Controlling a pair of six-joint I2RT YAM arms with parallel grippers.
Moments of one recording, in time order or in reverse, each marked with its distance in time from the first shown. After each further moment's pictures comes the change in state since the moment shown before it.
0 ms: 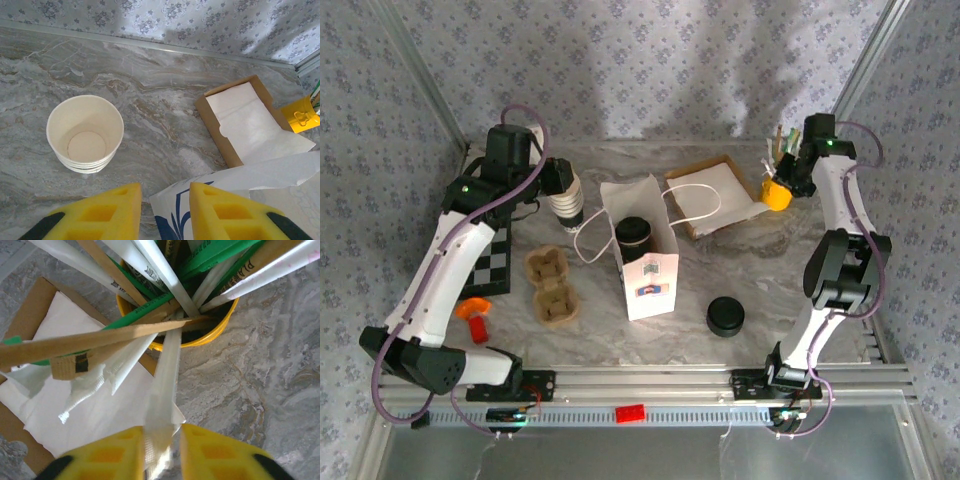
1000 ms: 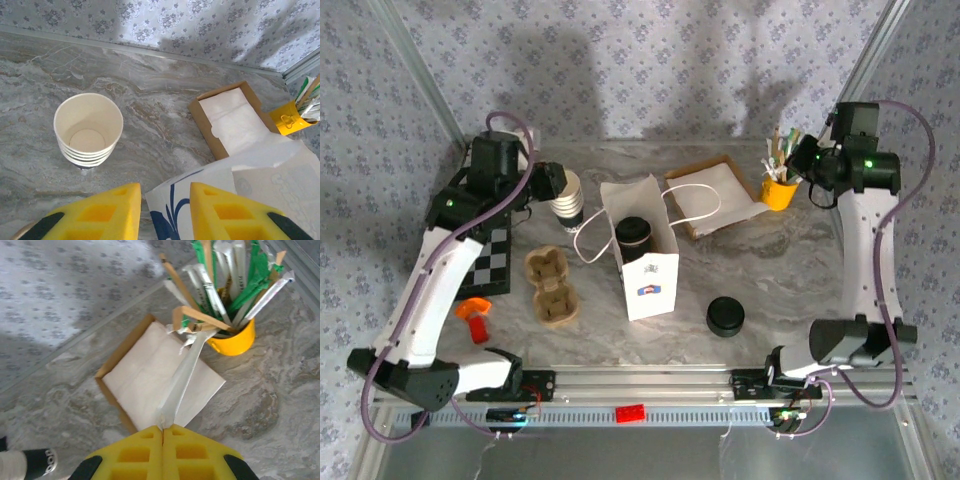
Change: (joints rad) left arm 0.002 -0.104 -0.033 -0.020 0.005 -0.022; right arm 0.055 -0.418 0.067 -0.126 -0.051 0.053
